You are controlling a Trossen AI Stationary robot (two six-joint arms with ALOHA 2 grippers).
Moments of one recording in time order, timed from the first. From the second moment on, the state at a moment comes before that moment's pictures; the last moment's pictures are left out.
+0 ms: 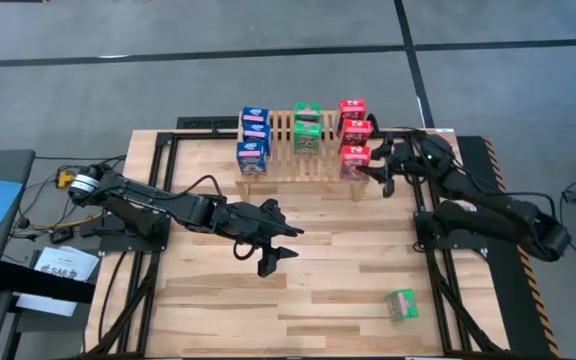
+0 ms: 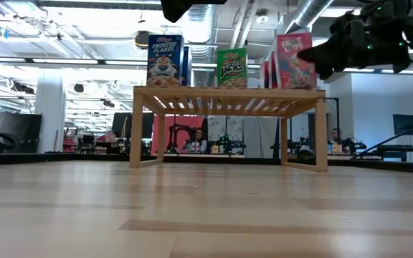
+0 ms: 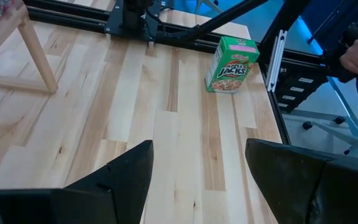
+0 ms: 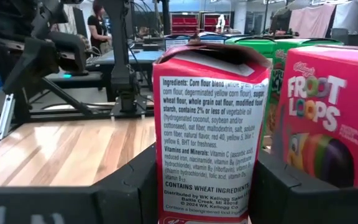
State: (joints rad) left arm -0.24 1.51 1.25 -0.17 -0.14 -0.31; right arm -0.81 0.77 0.32 0.46 -0.69 -0.02
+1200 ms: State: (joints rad) left arm -0.29 1.07 0.87 -0.20 -0.21 -0.18; right arm -0.81 0.83 0.32 0.53 -0.68 0.04
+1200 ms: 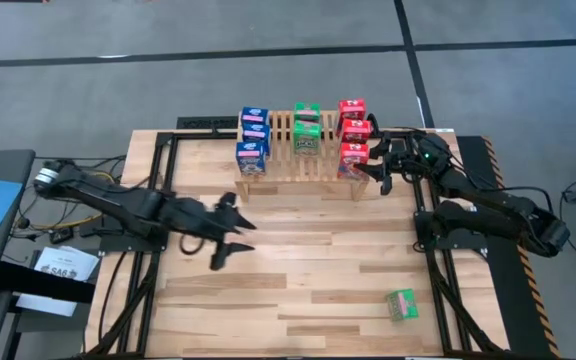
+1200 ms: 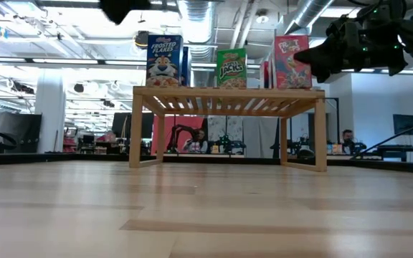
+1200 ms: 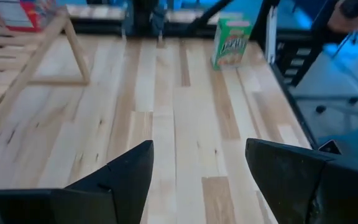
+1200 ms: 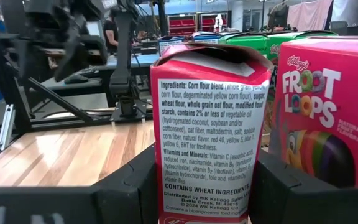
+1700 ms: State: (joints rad) left arm -0.30 0.48 0.27 0.06 -0.20 -0.16; right arm -0.81 0.83 0.32 0.53 -0.68 0.05
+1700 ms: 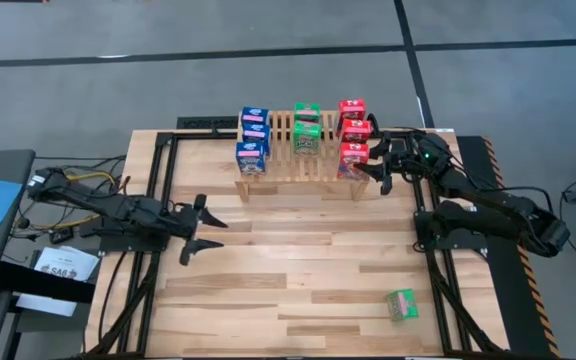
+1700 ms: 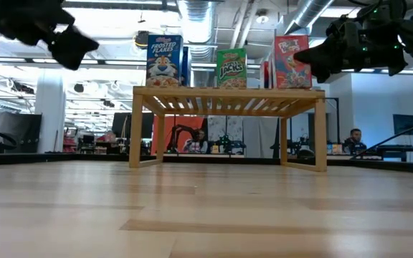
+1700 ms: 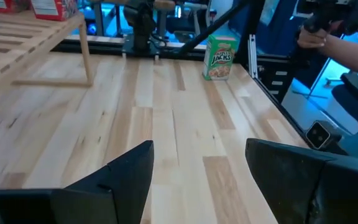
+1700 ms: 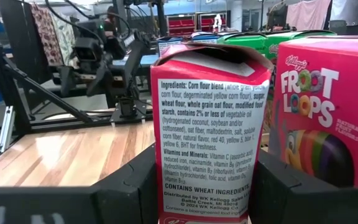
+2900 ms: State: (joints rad) left arm -0.30 0.13 0.03 0.02 -0.28 -0.05; right arm -0.81 0.83 0.32 0.53 -0.68 0.06
